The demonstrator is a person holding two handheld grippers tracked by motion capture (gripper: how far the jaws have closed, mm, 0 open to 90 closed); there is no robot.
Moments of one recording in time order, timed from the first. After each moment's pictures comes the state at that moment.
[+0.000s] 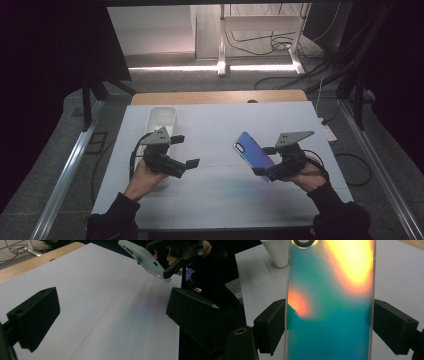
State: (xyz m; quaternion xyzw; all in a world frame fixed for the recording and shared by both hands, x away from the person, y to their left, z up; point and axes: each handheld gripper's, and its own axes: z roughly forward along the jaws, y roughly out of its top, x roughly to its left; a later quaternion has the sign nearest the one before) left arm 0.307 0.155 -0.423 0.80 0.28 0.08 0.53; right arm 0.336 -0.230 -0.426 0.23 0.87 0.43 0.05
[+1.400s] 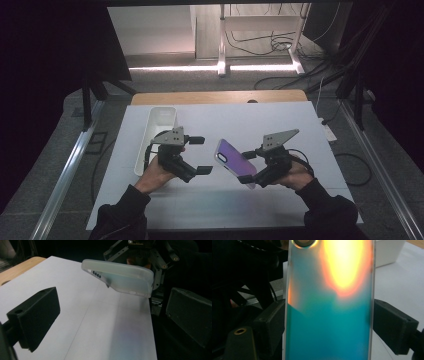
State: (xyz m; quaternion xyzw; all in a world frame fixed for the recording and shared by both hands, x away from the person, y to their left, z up) left arm 0.312 0.123 -0.414 0.81 0.15 0.02 0.57; right arm 0.330 -0.191 -0.419 0.11 0.86 0.49 -0.05
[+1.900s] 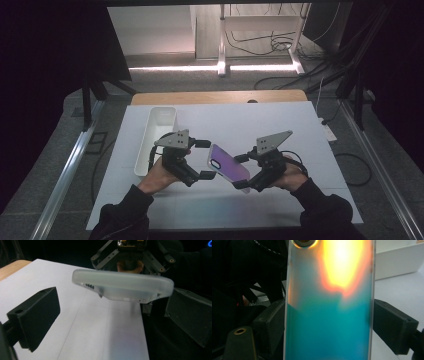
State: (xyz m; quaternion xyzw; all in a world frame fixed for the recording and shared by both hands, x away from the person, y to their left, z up) left arm 0.309 0.113 -0.415 0.81 0.11 0.00 0.57; right arm 0.323 -0.176 -0.418 0.07 0.86 0.50 -0.07
